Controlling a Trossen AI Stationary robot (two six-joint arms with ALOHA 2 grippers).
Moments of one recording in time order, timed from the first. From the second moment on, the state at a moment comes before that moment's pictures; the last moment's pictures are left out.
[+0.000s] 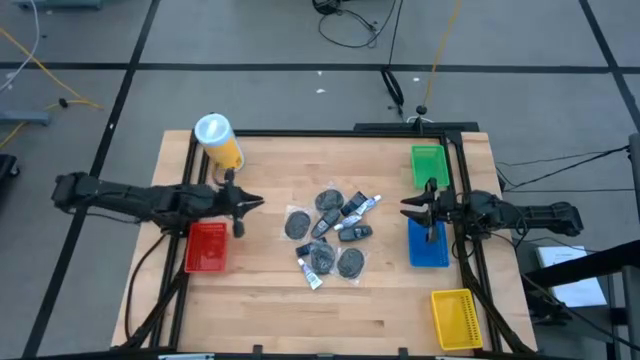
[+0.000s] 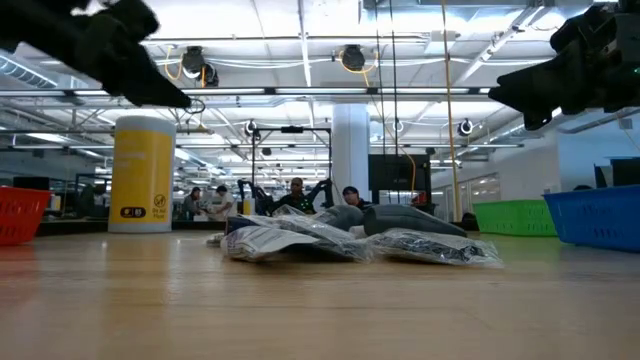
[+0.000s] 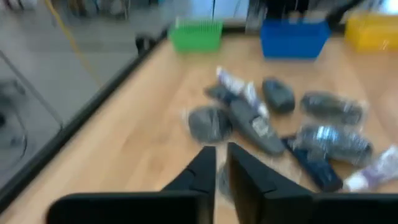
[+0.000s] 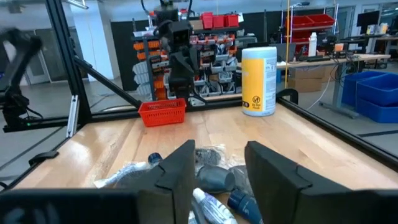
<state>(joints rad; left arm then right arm) -0.08 0.73 0.43 -0.14 -0.32 -0.05 0.01 0.07 0.01 0.09 0.10 0.09</state>
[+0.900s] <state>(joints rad) 0.07 1.65 0.65 0.07 -0.26 -0.58 0.01 0.12 0.01 0.08 0.10 0.14</state>
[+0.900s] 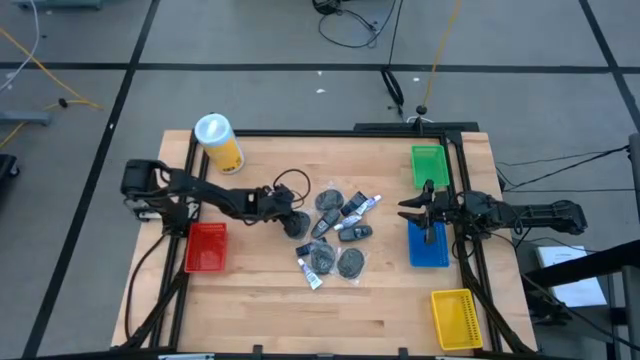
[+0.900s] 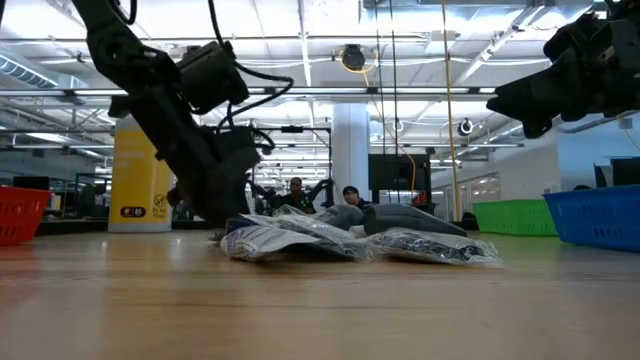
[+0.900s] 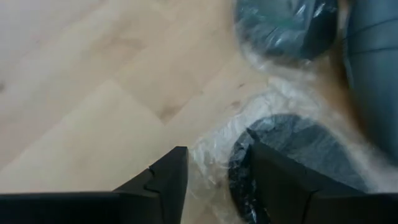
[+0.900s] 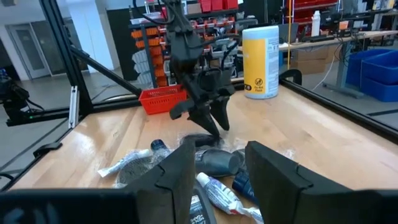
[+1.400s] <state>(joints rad) 0.05 1.64 0.65 0.09 -0.23 -0.46 0.01 0.13 0.01 0.08 0.10 0.15</state>
